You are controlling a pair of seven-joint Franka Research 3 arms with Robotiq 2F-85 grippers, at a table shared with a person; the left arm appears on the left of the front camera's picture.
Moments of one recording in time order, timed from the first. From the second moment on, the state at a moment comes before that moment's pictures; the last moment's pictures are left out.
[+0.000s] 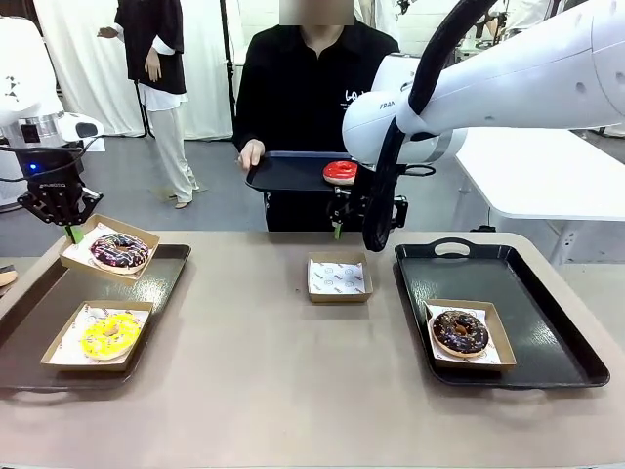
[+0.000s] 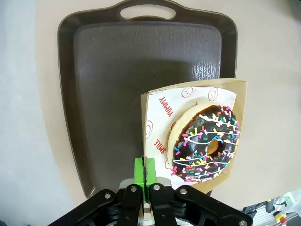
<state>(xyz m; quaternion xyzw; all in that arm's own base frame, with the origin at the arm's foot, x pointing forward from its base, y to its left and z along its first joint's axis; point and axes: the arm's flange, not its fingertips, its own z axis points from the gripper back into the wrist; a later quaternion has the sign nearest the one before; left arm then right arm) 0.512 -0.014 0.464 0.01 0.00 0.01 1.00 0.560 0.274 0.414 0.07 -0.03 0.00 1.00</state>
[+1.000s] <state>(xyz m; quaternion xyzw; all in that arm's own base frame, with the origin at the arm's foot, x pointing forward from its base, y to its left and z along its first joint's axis) 0.547 -0.022 0.426 0.03 0.01 0.01 1.00 0.557 0.245 0.356 0.05 -0.06 0.00 1.00</state>
